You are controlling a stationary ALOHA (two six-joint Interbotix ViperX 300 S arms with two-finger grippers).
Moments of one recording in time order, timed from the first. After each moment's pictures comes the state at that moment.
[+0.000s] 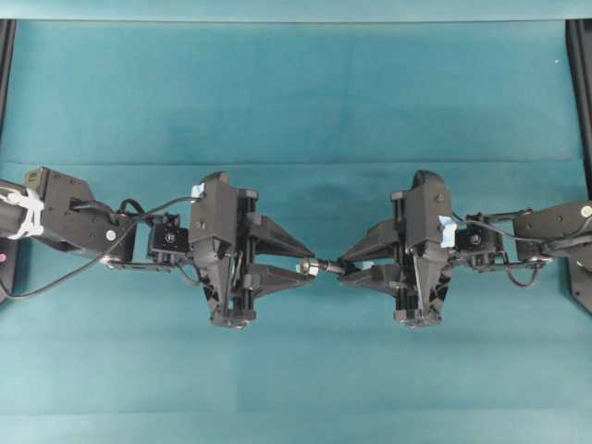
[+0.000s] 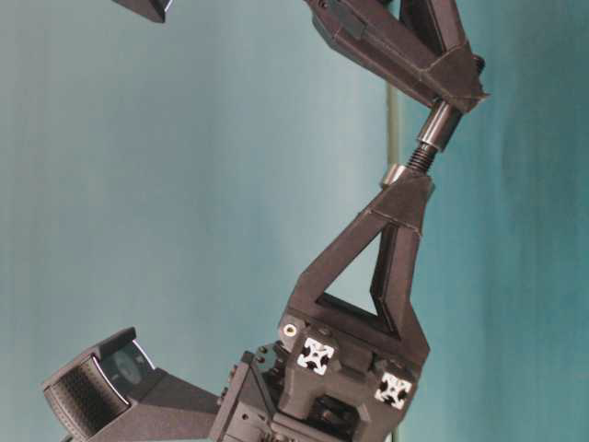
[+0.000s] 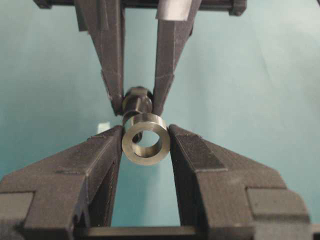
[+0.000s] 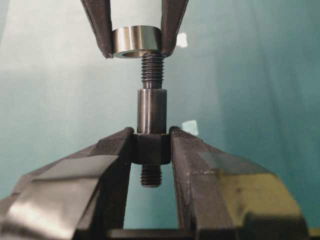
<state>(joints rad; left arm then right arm) -0.05 0.10 0.74 0.02 -0.55 -0.14 0.06 -0.09 0.97 0.02 -0.40 0.15</state>
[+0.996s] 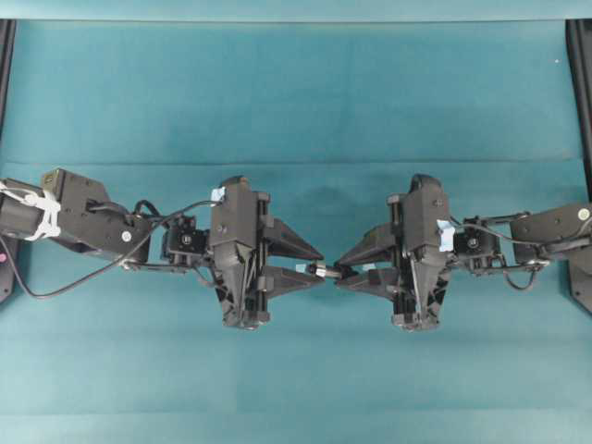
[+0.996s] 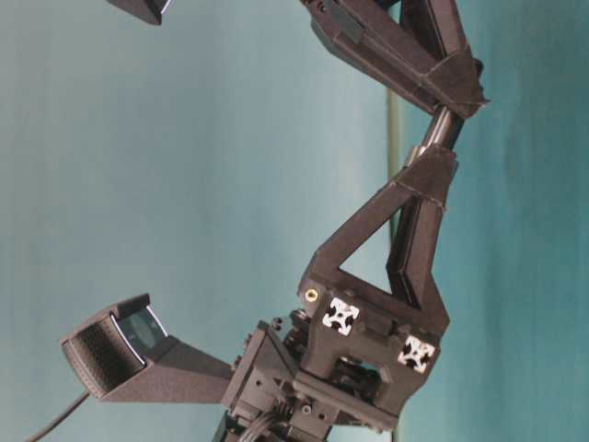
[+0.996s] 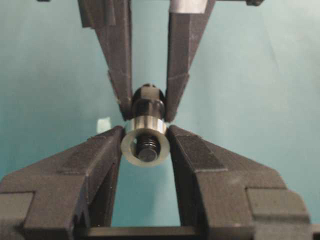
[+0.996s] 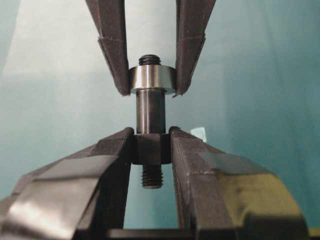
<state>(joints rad) -0.05 0.15 0.68 0.02 -0.49 -0.13 0.07 -0.07 0.96 0.03 -0.41 0.15</state>
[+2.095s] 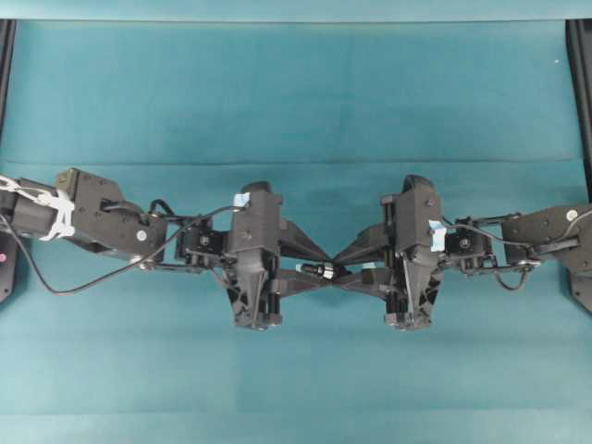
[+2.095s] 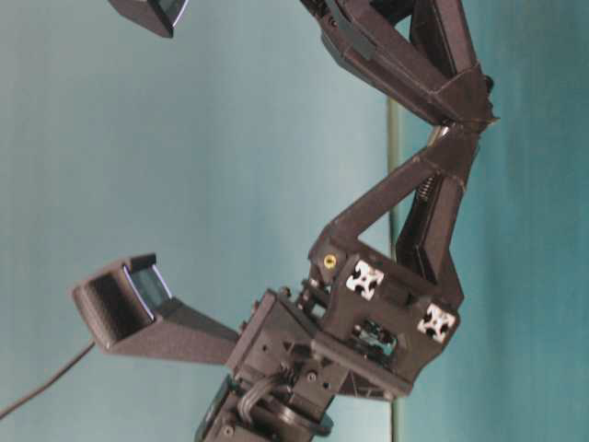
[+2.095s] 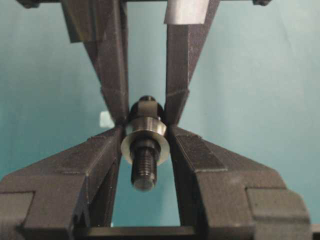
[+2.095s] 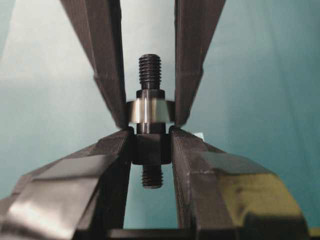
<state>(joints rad) -0.05 0.18 0.61 0.02 -0.36 -0.09 0.07 -0.03 0.95 0.03 -0.44 0.15</state>
